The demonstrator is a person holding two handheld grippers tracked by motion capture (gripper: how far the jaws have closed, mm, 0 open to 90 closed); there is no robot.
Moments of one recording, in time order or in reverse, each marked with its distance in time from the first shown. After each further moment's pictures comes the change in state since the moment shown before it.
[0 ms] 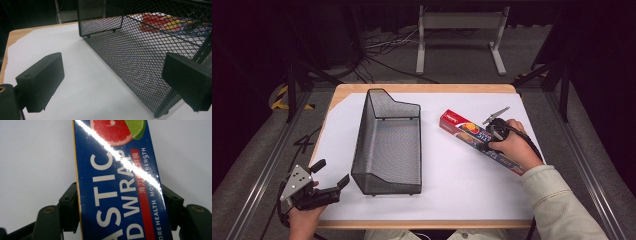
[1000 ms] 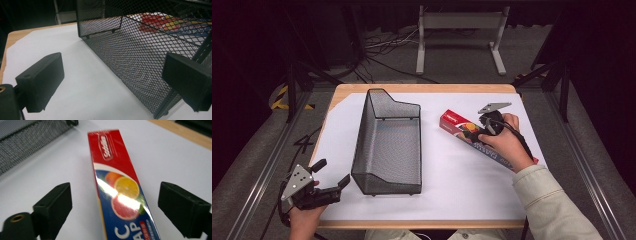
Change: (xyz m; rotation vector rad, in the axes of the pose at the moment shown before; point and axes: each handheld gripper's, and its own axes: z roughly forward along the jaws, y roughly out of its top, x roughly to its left) left arm -0.001 0.001 0.001 -0.003 -0.004 0.006; right arm 0.022 0.028 -0.019 -0.302 -0.058 0.050
